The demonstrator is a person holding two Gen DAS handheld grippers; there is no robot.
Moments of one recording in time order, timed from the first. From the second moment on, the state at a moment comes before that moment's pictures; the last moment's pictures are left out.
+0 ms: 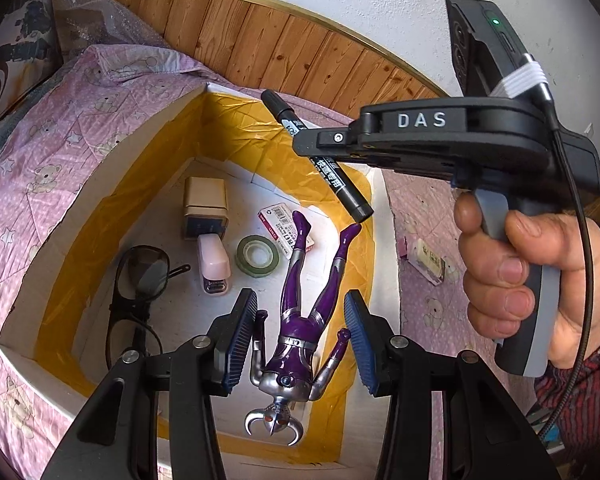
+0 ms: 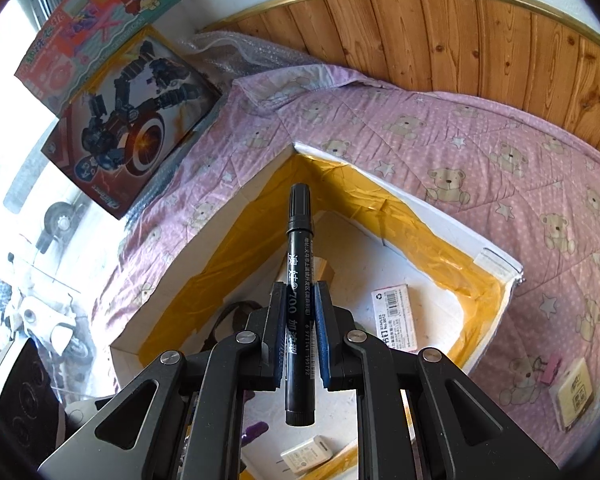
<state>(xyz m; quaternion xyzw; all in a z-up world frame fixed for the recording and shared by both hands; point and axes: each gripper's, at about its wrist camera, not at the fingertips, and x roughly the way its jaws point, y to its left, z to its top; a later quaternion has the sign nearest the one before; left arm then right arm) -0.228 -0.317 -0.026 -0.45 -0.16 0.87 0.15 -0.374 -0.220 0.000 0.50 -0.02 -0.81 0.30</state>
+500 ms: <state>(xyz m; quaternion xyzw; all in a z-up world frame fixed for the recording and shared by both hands) -0.243 -0.331 -0.036 -0.46 -0.17 0.86 0.14 -0.427 -0.242 -0.030 0.52 0.01 -0.81 0.27</state>
